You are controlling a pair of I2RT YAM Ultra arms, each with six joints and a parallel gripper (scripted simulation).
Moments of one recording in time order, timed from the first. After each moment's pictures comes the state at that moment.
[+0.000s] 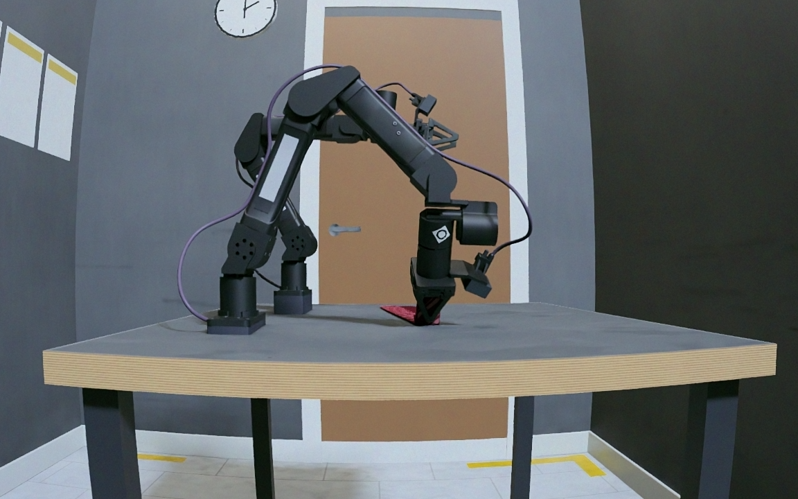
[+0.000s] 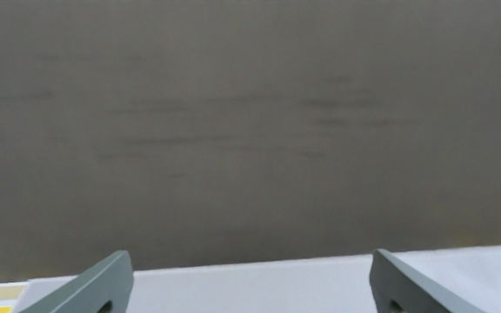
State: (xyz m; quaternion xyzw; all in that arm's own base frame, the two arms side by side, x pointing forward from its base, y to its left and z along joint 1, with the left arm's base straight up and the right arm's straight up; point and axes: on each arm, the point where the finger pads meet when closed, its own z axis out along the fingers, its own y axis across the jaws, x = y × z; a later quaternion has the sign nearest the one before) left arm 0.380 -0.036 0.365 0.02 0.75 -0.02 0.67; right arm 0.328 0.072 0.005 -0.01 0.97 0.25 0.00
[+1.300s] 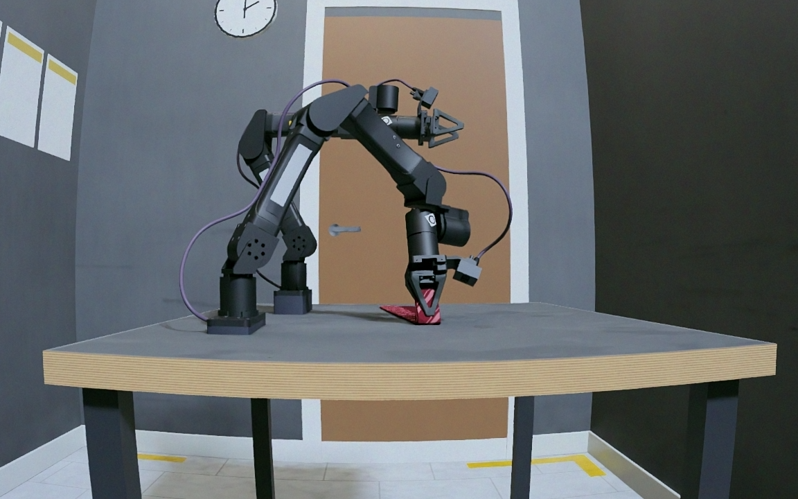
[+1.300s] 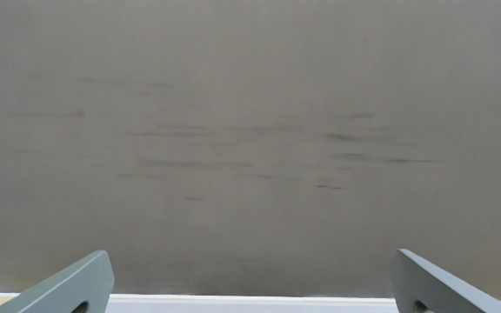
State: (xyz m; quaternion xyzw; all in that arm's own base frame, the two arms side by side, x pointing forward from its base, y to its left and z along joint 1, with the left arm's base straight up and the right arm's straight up) left arm 0.391 -0.013 0.393 -0.01 0.72 -0.01 0.69; right arm 0.330 0.089 0.009 -0.02 0.98 -0.19 0.02
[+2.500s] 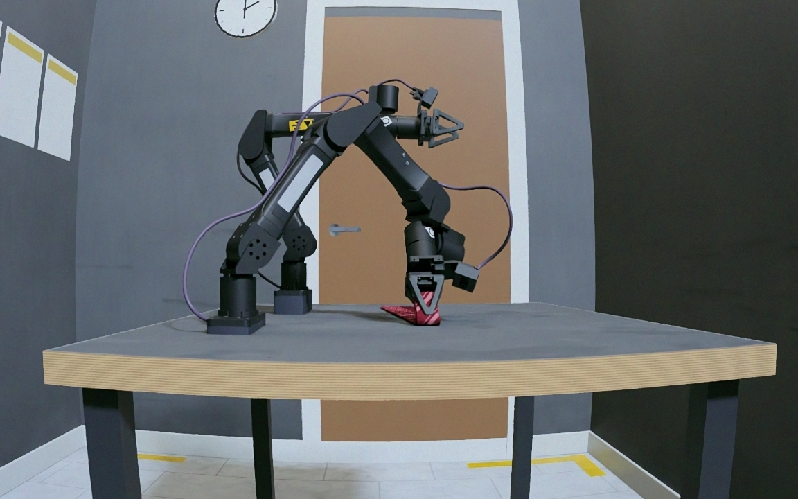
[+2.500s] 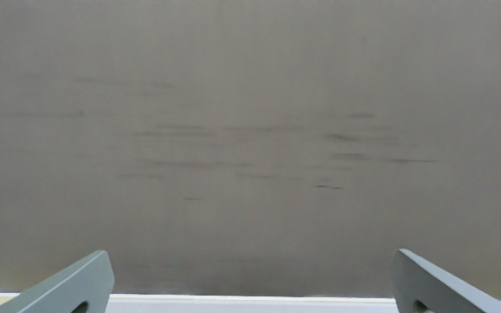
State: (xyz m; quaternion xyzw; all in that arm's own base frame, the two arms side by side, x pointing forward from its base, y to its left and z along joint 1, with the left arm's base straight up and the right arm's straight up) left arm 0.391 -0.013 0.393 -0.01 0.72 -0.01 0.69; right arm 0.327 0.078 0.009 0.00 0.95 -0.32 0.01
